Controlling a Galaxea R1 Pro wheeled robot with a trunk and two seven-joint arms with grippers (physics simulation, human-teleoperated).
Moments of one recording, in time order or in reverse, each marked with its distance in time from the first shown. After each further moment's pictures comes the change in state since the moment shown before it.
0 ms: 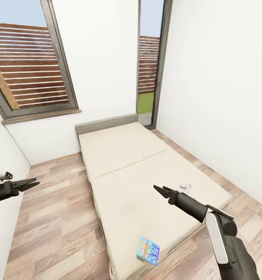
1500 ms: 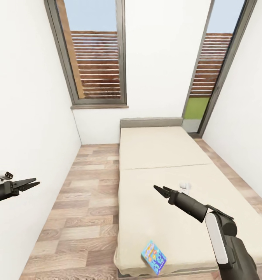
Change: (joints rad) left arm 0.000 -0.002 0.000 0.000 0.000 0.000 0.000; right arm 0.000 0.000 0.000 0.000 0.000 0.000 -0.007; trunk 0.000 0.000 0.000
